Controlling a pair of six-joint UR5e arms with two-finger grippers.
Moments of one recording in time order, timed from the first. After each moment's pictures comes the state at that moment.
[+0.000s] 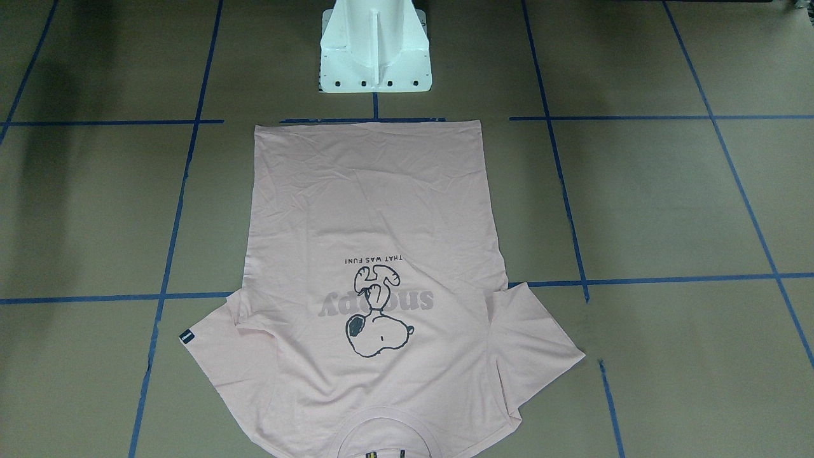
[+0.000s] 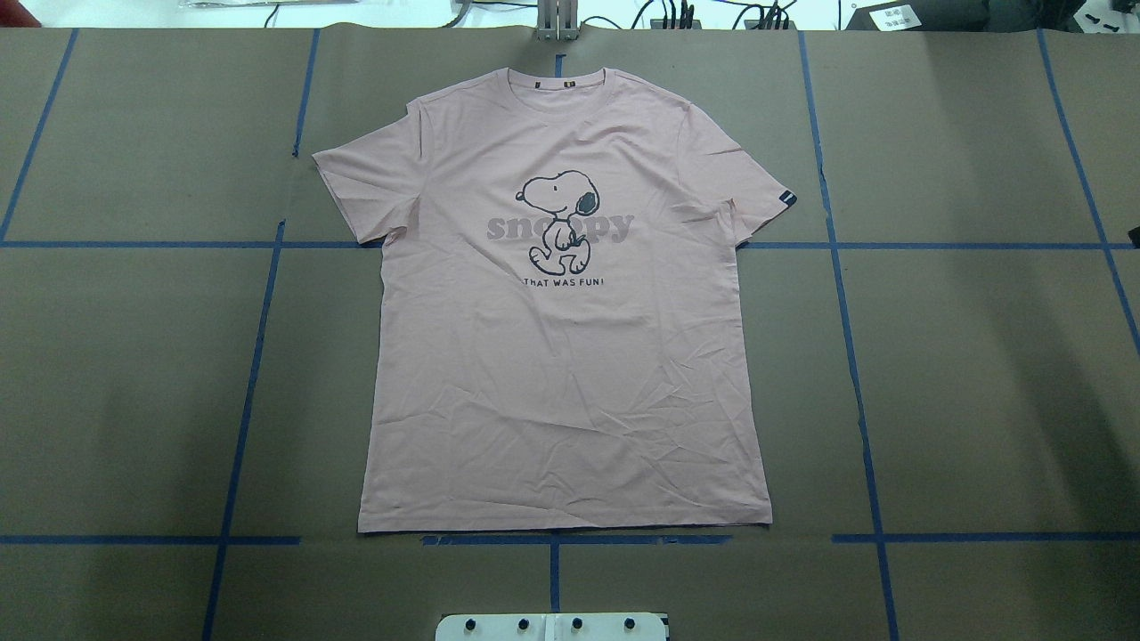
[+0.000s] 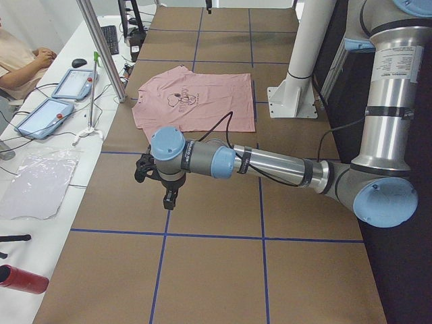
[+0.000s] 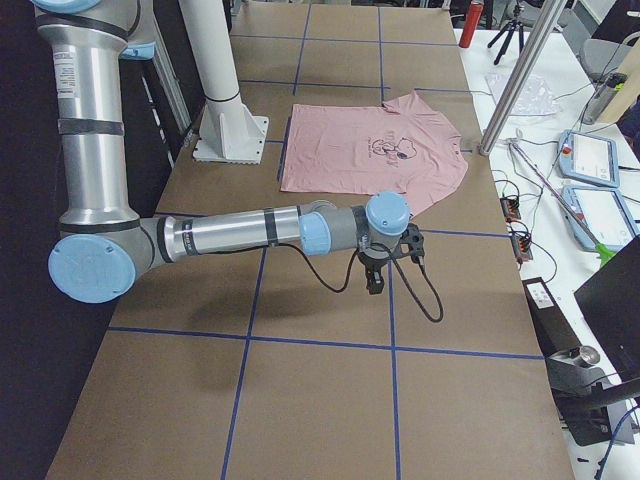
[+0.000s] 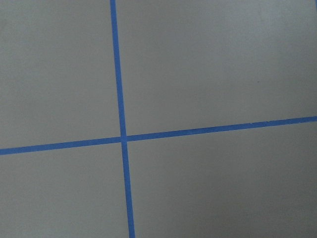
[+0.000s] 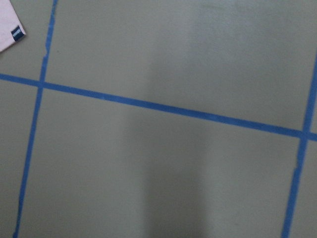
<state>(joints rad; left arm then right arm) -1.57 -1.61 -1.72 -1.59 -2.48 -0.01 1.38 -1.52 1.68 -1.46 2.51 0.16</state>
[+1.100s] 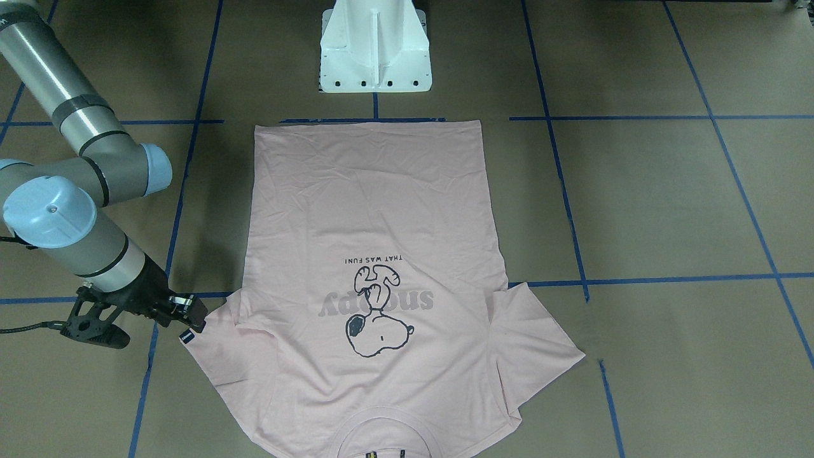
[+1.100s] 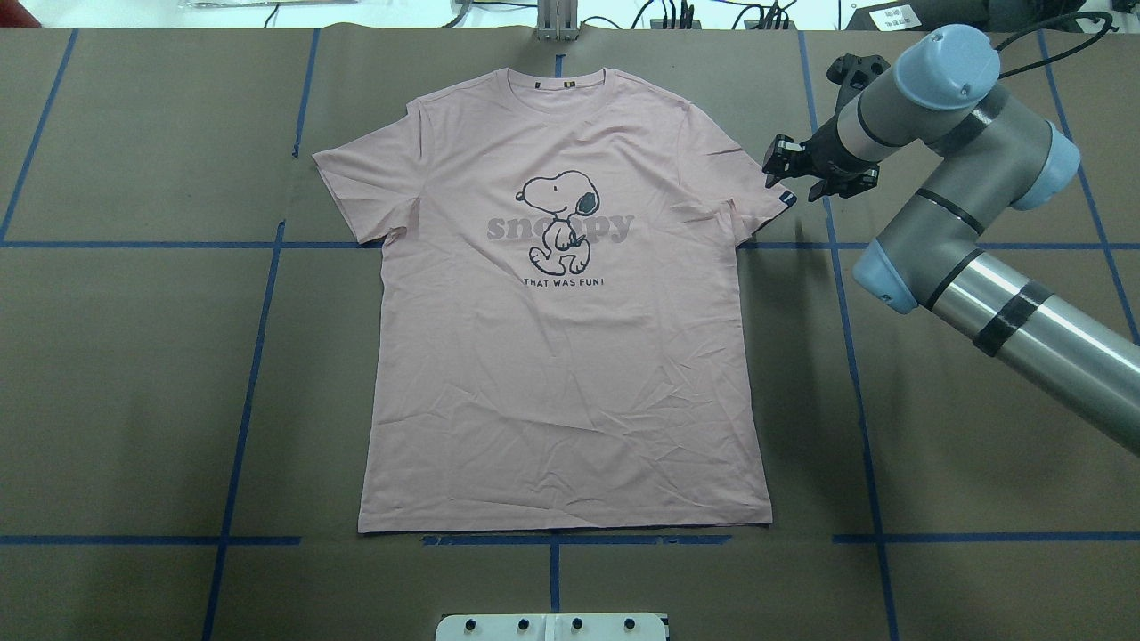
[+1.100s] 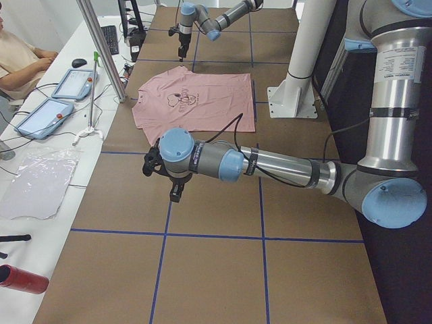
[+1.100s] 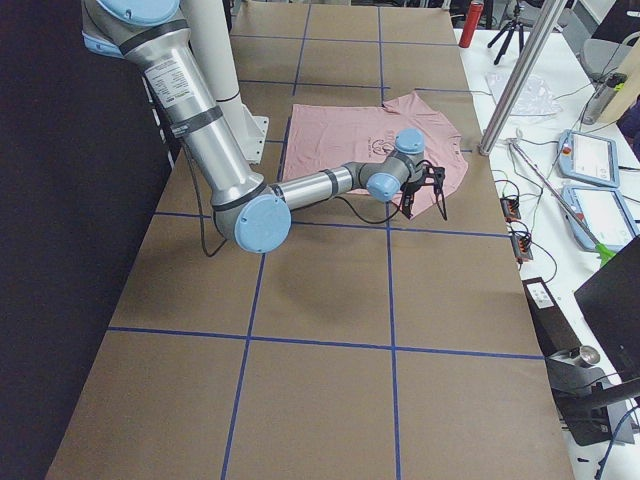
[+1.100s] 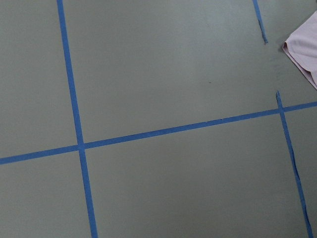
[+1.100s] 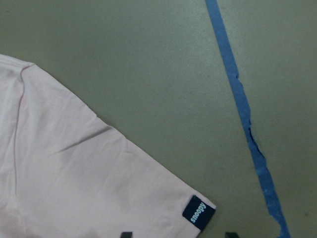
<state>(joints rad) -1.56 -1.56 -1.76 -1.64 -2.58 -0.01 0.91 -1.03 1.25 -0.99 2.06 1.23</state>
